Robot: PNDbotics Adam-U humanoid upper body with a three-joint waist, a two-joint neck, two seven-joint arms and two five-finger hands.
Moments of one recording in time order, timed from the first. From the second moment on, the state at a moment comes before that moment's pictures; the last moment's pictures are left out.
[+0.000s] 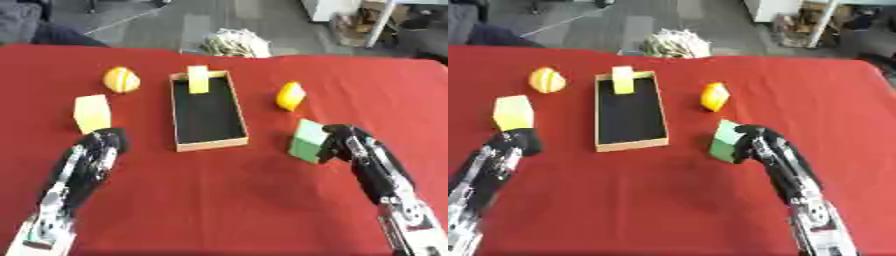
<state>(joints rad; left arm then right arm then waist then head) -0.06 0.22 -0.15 -1.76 -0.05 -0.04 -0.08 -0.06 -0.14 0.05 -1.69 -0.04 -0.14 0.23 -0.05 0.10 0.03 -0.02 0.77</state>
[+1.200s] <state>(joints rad) -0.46 0.75 -0.19 -1.78 -0.43 0.02 -0.44 -0.05 -0.14 0.05 -1.69 -0.01 -0.14 0.25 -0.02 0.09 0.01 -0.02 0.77</state>
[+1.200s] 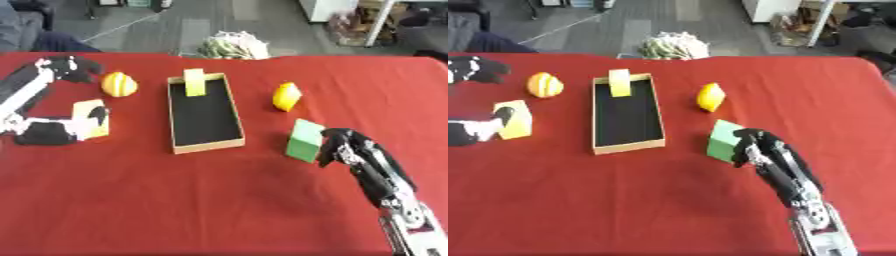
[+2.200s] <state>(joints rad) -0.82 0.53 -0.19 -0.89 -0.95 -0.17 -0.52 -0.04 -0.15 0.06 -1.69 -0.01 -0.15 0.26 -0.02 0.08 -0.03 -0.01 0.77</state>
